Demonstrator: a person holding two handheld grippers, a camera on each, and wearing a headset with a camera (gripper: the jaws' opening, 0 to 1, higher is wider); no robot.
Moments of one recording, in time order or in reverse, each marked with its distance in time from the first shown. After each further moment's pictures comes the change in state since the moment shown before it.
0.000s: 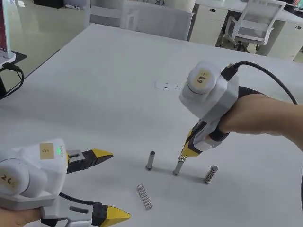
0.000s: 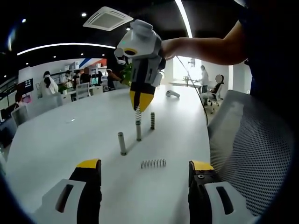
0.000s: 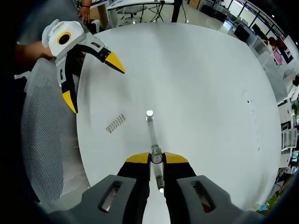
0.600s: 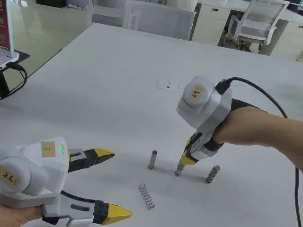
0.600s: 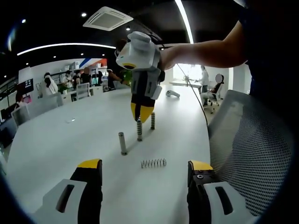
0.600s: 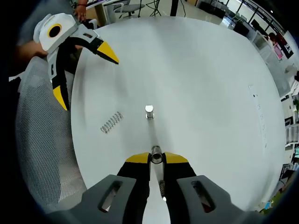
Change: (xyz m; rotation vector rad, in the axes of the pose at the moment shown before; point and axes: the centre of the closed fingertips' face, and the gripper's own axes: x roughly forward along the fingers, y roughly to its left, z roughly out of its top) left arm -0.002 0.000 0.001 0.002 0.001 0.002; right arm 0.029 -0.002 -0.010 0.030 0.011 0.013
